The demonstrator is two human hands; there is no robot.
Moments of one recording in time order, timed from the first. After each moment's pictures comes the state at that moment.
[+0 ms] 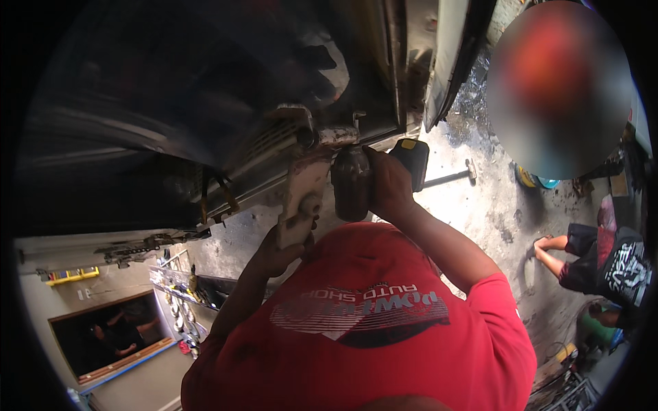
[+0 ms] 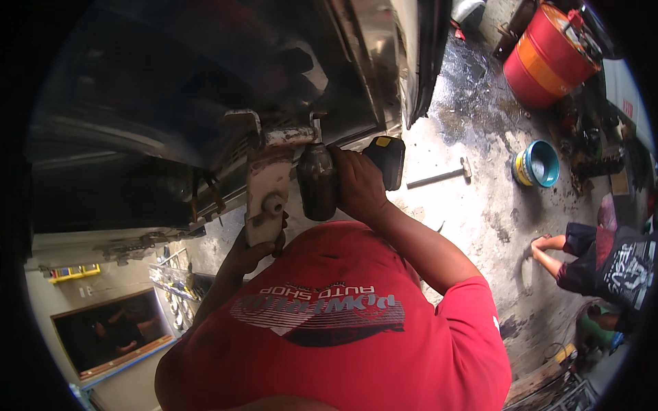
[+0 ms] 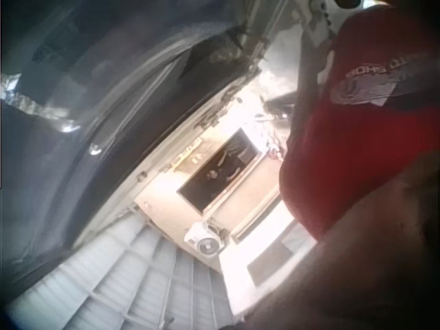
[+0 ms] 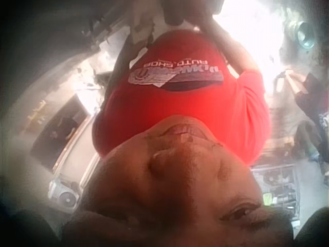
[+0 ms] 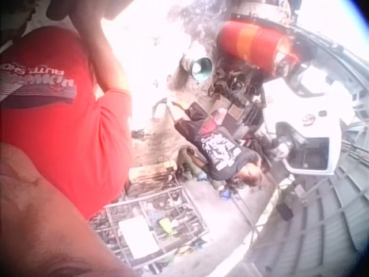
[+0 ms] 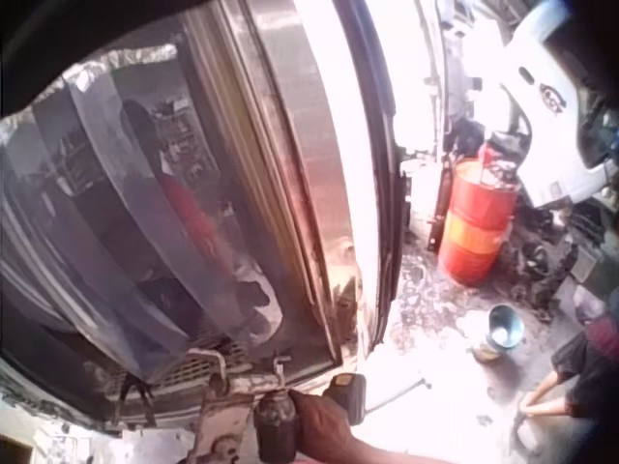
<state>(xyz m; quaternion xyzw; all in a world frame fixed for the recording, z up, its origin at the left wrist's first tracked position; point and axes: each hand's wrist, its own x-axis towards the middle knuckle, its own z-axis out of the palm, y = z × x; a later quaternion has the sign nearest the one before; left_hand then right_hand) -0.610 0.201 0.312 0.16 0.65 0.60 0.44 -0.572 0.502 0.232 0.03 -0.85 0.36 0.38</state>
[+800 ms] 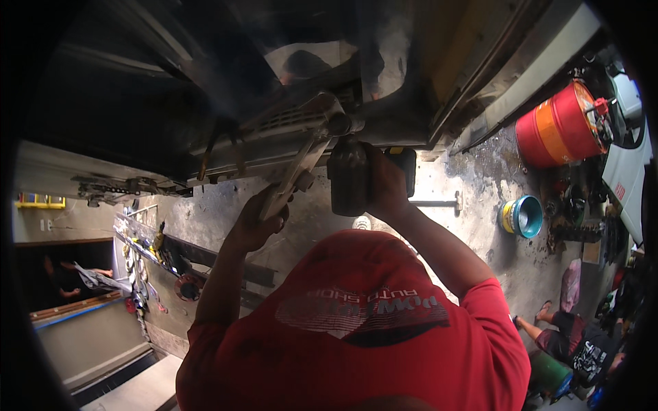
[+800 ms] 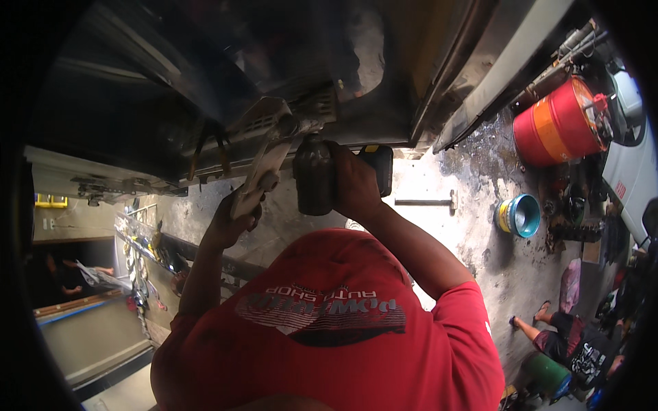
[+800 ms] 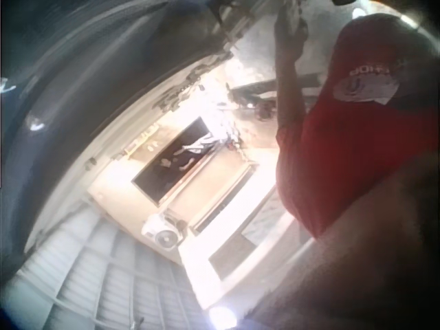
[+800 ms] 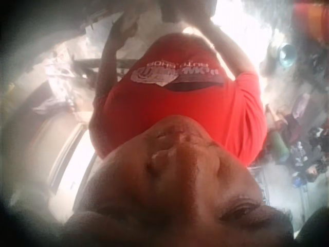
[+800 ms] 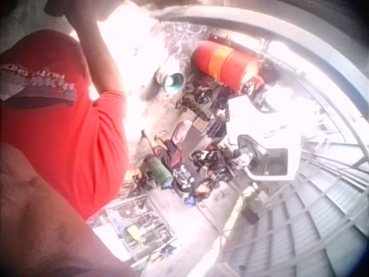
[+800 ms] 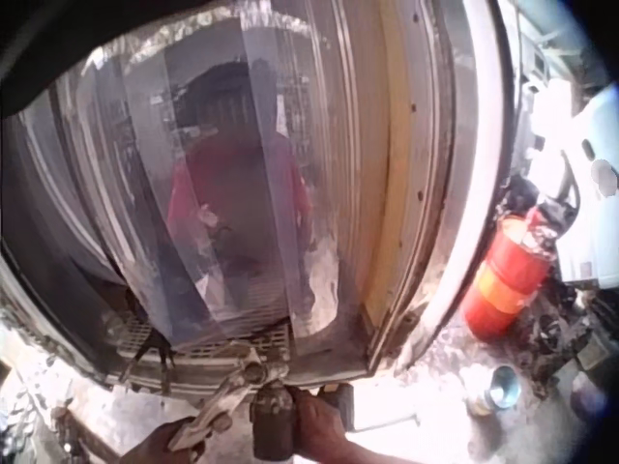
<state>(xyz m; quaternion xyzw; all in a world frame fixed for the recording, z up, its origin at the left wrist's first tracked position) -0.618 0.144 0.322 0.13 0.71 0.62 0.30 -0.601 0.453 0.266 0.14 -0.85 0.41 0.29</state>
